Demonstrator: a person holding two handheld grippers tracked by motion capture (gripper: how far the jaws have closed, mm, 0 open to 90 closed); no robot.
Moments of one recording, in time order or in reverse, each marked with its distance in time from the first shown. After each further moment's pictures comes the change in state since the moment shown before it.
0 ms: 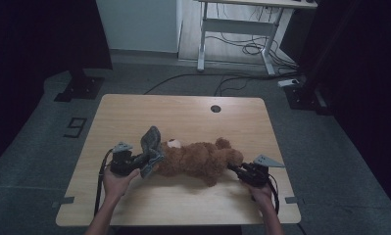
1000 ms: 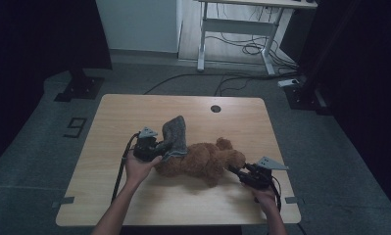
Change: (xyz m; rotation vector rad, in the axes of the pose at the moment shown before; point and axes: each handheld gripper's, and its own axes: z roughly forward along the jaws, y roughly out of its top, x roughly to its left) left arm -0.053 0.055 0.034 -0.020 -0.044 0.116; right arm 0.005 0.003 -0.014 -0.012 0.011 -0.036
